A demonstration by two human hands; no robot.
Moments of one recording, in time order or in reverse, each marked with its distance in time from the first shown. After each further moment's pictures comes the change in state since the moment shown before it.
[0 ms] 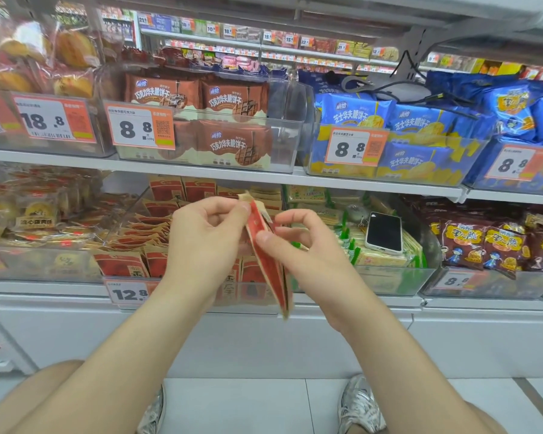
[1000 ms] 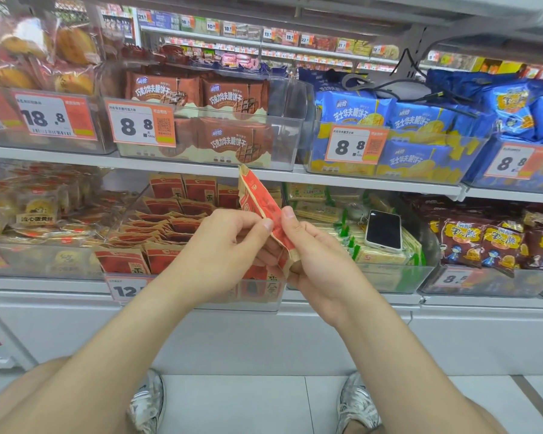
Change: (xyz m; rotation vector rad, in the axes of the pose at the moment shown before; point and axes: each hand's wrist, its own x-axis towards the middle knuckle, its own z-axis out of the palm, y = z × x) left_hand 0.004 -0.001 -0.013 0.496 -0.474 0.170; right_hand 0.007 0.006 0.003 0.281 -0.015 0.110
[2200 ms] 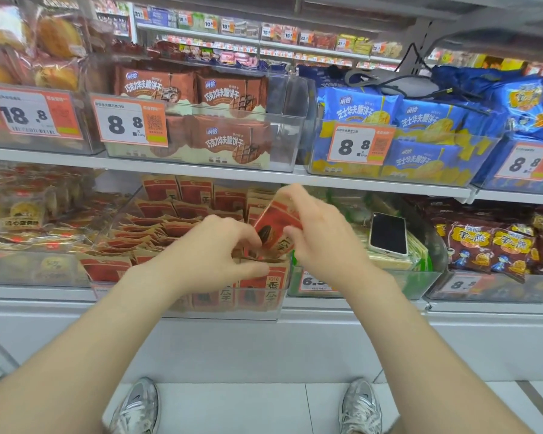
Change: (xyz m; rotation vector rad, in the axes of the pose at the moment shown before) left_hand 0.044 -0.045 -0.022 0.707 -0.213 0.061; right_hand 0.056 -0.009 -0.033 -1.278 0.077 -0.645
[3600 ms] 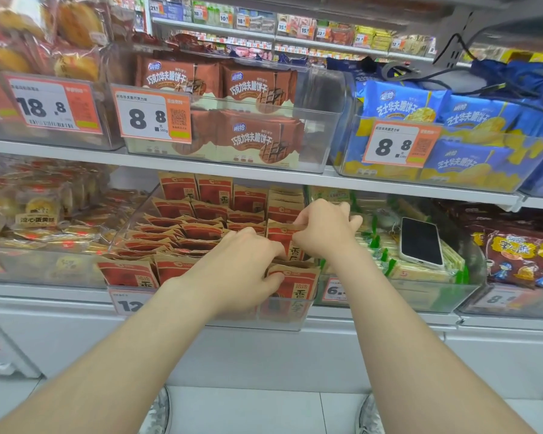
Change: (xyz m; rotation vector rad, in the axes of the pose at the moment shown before) left_hand 0.010 -0.017 0.030 0.201 0.022 0.075; right_hand 0.068 0.009 0.060 -0.191 -0.184 0.544
